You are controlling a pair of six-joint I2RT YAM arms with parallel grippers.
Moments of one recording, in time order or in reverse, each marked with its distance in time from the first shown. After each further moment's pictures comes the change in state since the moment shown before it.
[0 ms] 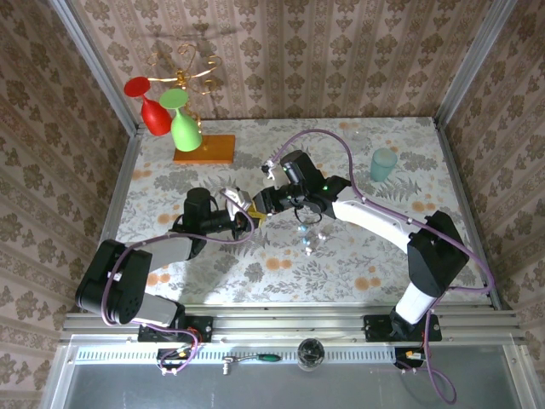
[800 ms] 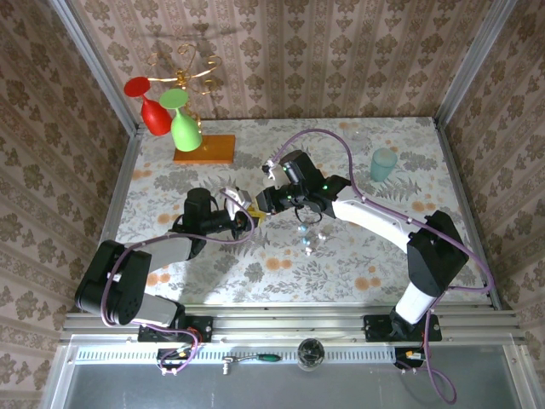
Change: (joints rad) left arm 0.000 -0.004 0.000 -0.024 -0.051 -0.001; right arm -0.001 0.003 0.006 -0.014 0.026 -0.008
